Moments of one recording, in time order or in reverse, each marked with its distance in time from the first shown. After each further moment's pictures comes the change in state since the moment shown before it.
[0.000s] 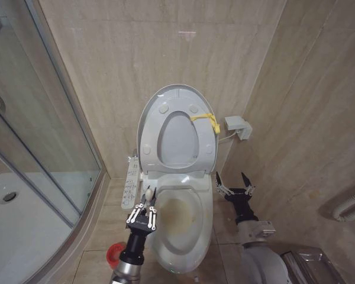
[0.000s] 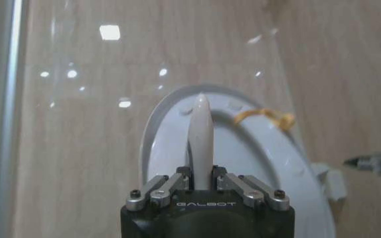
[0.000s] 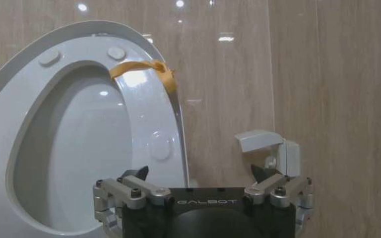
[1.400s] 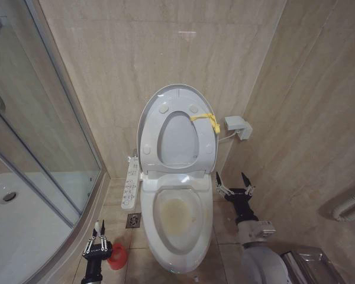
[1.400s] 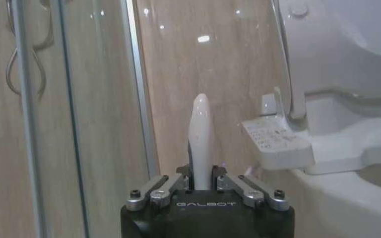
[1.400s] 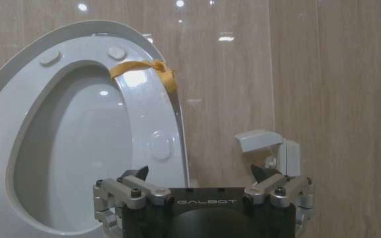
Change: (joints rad) left arm -0.148 -0.020 -0.196 0.716 -0.203 -0.340 -0.101; right arm 0.000 0.000 0.000 0.000 0.000 0.000 0.000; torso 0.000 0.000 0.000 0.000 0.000
